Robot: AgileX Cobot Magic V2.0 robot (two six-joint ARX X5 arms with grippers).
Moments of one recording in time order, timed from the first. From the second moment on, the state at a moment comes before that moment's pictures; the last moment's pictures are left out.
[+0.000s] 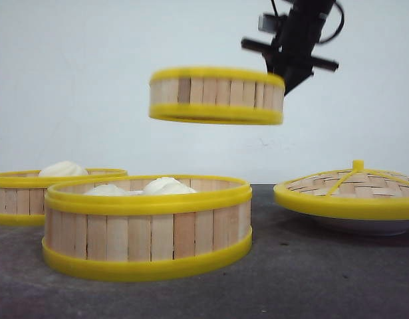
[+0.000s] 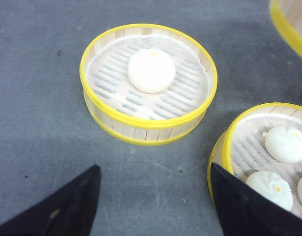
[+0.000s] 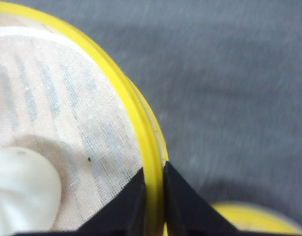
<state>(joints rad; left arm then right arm) -0.05 0.68 0.80 -0.66 0.08 -0.07 0.32 2.00 2.09 -0.99 -0.12 0.21</state>
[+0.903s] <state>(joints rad) -0.05 0.68 0.80 -0.66 0.07 -0.07 0.51 1.55 1.50 -0.87 -0.12 0.20</state>
